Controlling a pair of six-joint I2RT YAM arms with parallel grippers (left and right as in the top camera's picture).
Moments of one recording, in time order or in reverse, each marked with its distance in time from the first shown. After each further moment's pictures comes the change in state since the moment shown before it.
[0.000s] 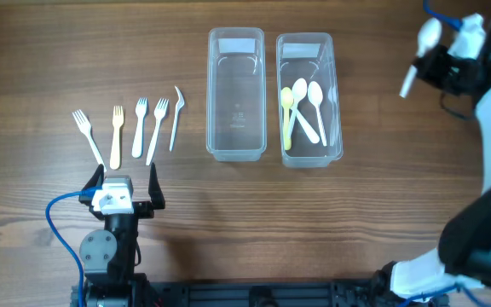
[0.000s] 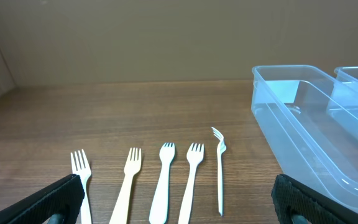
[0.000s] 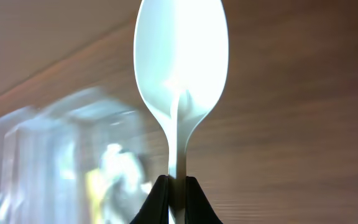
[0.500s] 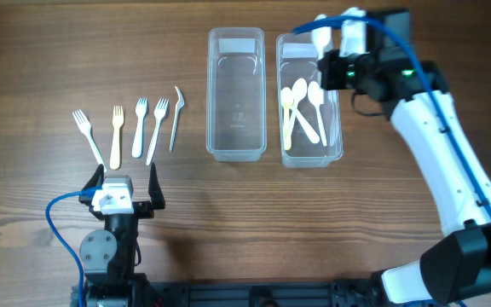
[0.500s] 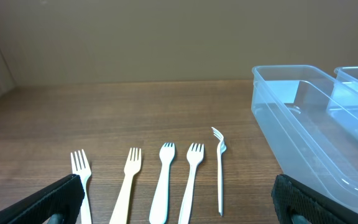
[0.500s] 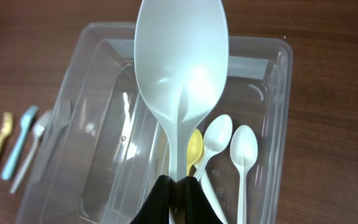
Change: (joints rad) left arm 0.000 0.000 0.000 0.000 0.000 0.000; right arm 0.492 -0.066 0.000 -0.027 0.233 0.000
